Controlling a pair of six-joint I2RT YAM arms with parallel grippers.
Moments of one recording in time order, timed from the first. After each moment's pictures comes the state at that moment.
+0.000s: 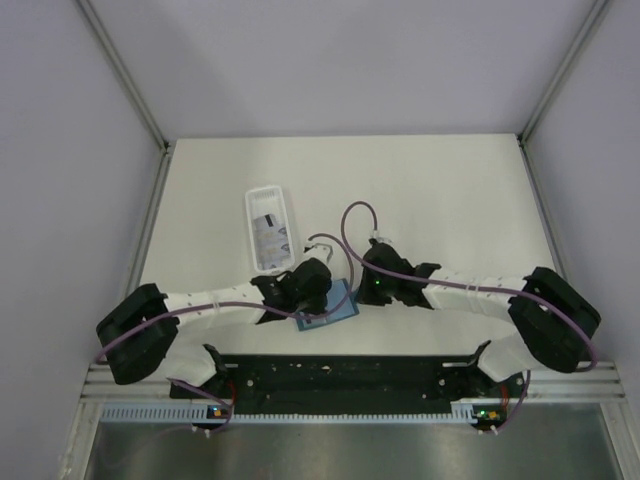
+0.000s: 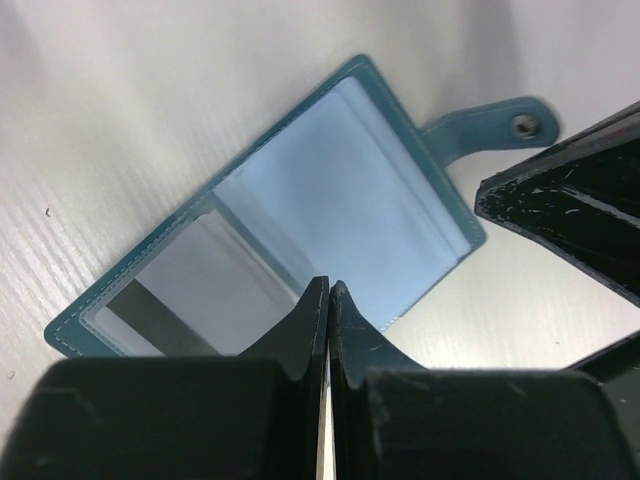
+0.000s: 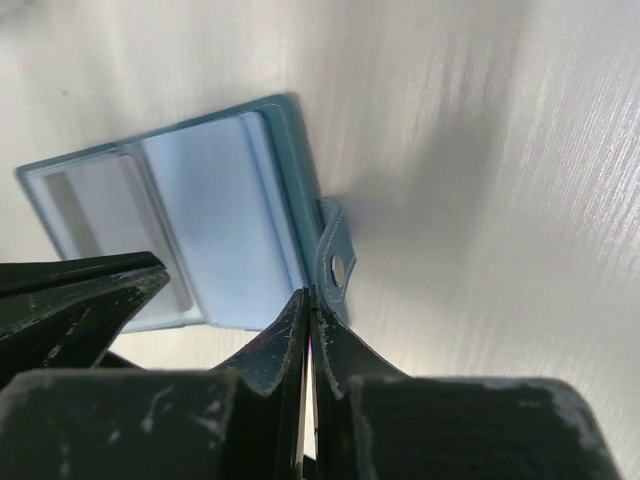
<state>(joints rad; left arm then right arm) -0.98 1.39 0.66 -0.19 -0.20 -0.66 0.87 1.46 0.69 -0.16 0.02 0.89</state>
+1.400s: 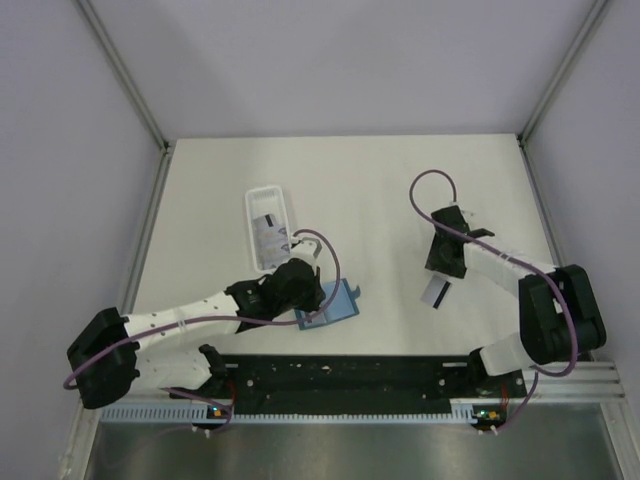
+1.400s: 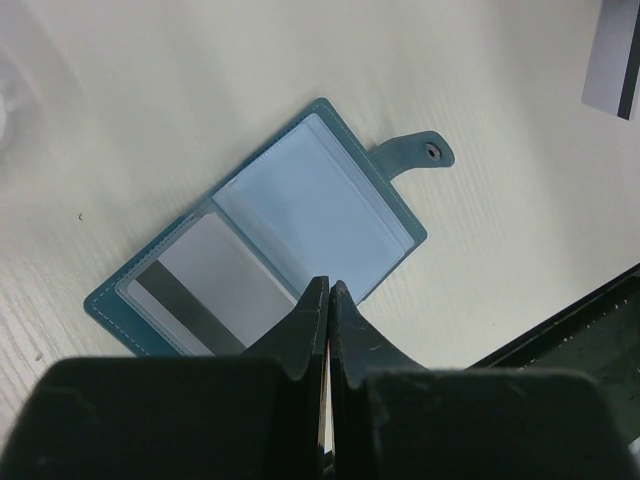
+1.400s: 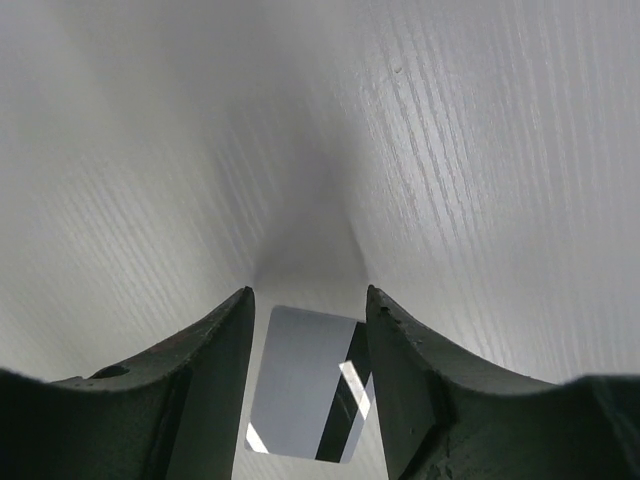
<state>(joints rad) -0.98 1.15 0.61 -0.17 -0.20 -0.65 0.28 1.42 0.76 -0.49 0.28 0.57</state>
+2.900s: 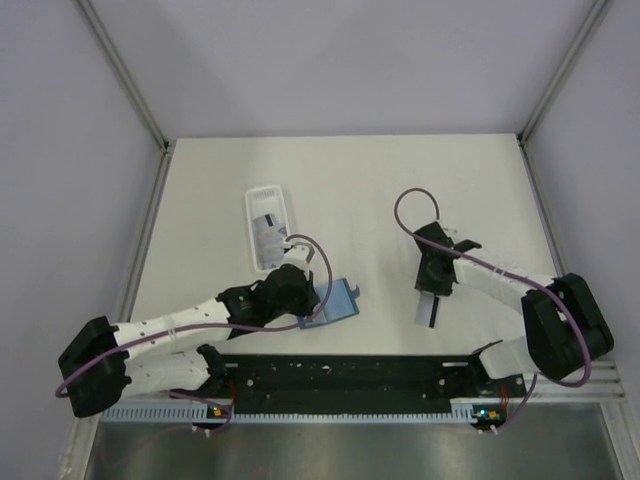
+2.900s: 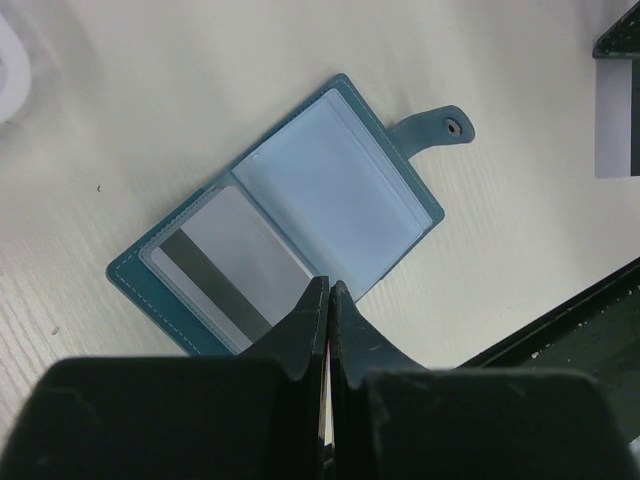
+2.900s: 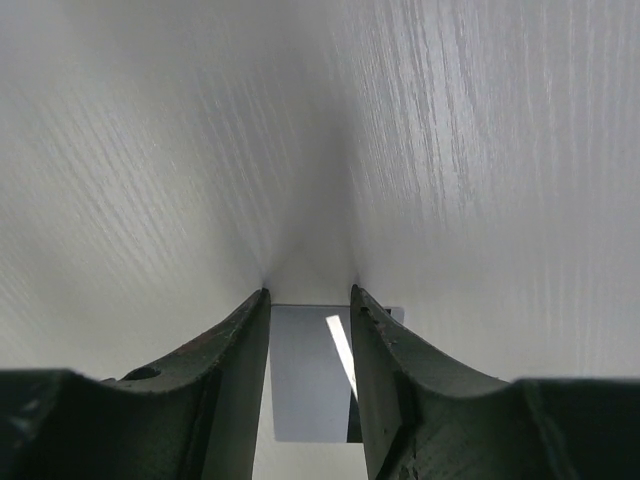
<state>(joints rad) -0.98 1.07 0.55 -0.18 -0.21 -0.66 0.44 1.40 0.71 -0.58 0.24 0.68</state>
